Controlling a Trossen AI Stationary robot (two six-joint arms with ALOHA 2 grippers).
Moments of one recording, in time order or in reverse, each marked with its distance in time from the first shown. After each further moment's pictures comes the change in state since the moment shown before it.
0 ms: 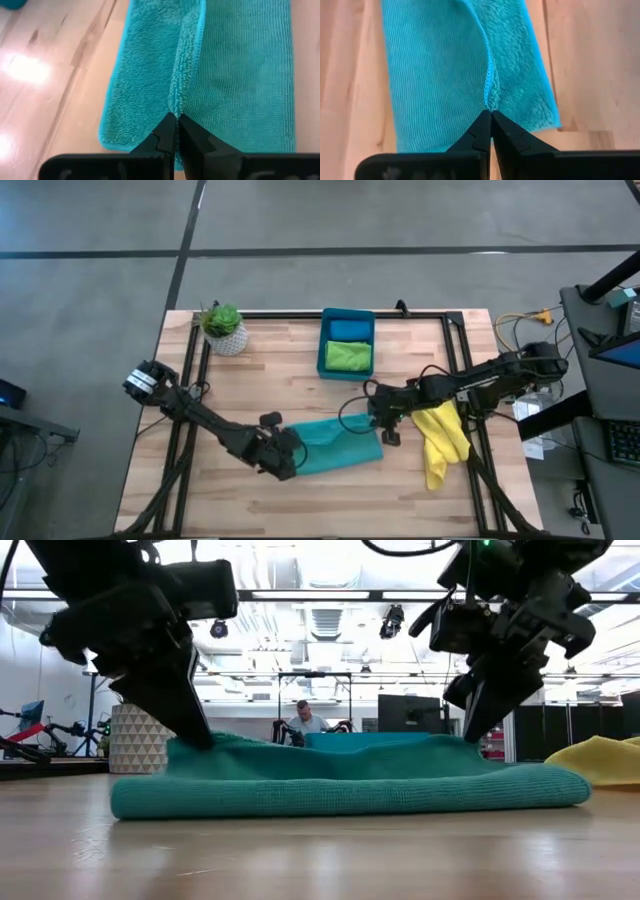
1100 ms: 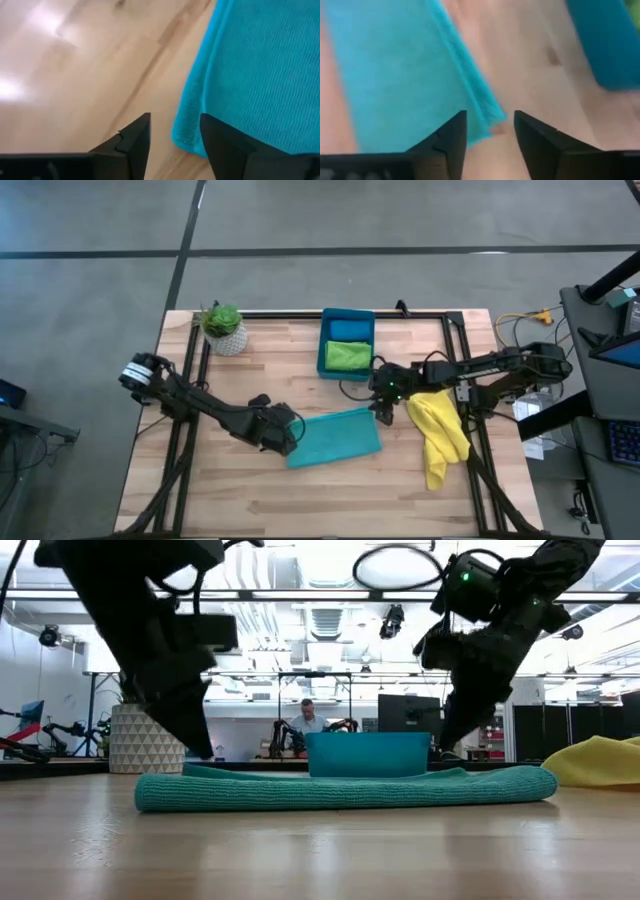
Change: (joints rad) left arm 0.134 -0.067 -0.090 -0.086 -0.025 -0.157; right arm -0.194 -0.036 -0.051 0.057 0.001 0.066
